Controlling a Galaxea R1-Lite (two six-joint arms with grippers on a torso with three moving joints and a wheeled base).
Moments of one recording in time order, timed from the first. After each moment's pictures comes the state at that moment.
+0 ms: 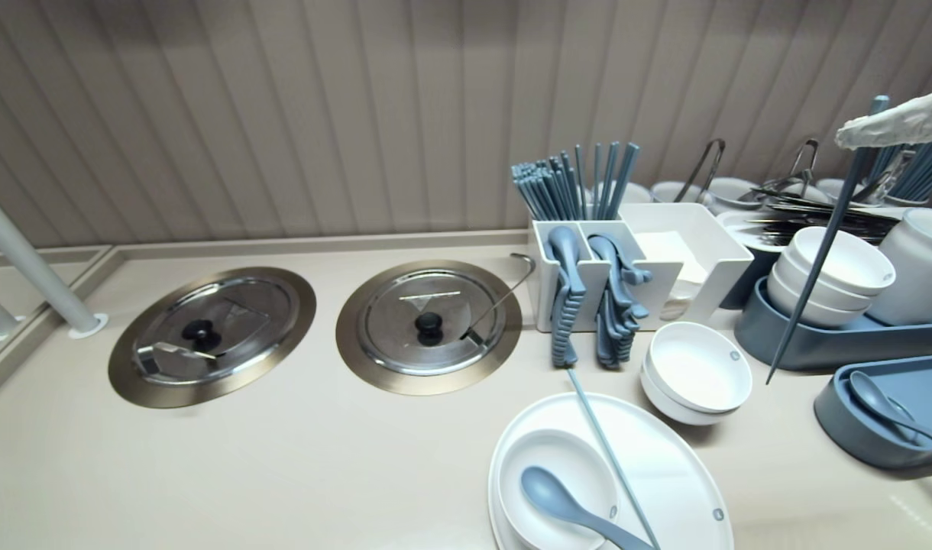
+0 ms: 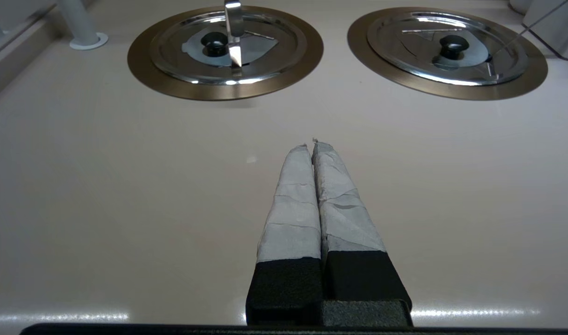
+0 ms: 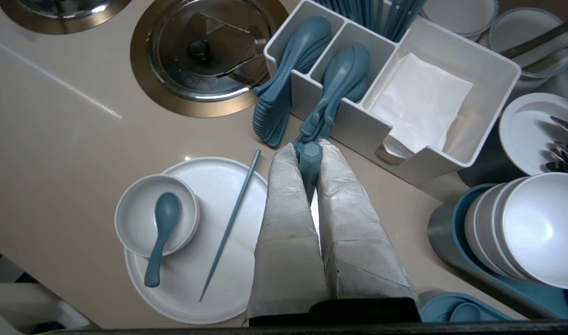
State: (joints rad) left arm 0.00 0.00 0.00 -0.03 0.00 -0.01; right arm 0.13 1.46 -1.93 0.90 0.39 -0.29
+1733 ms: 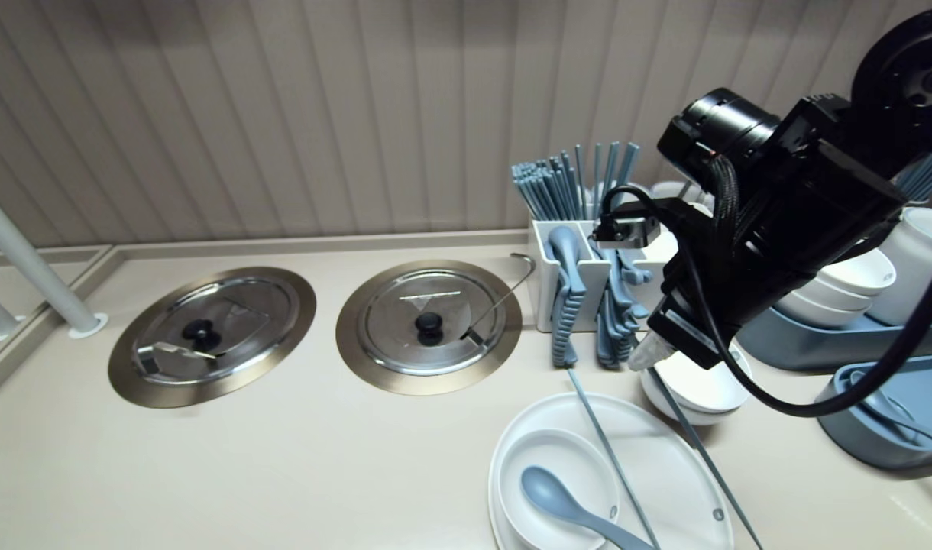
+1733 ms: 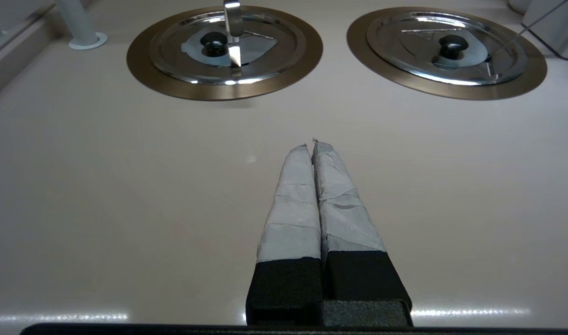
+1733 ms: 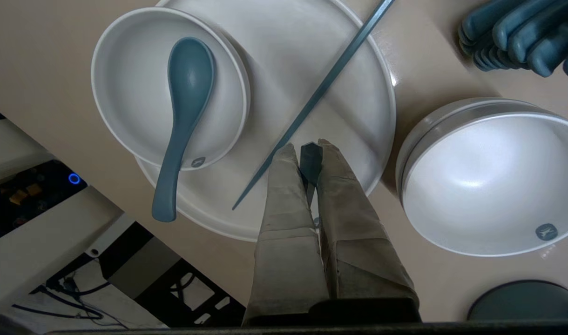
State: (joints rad) left arm 0.00 0.00 0.00 -0.03 0.00 -0.01; right arm 0.51 1.91 -1.98 1.21 0.15 -0.33
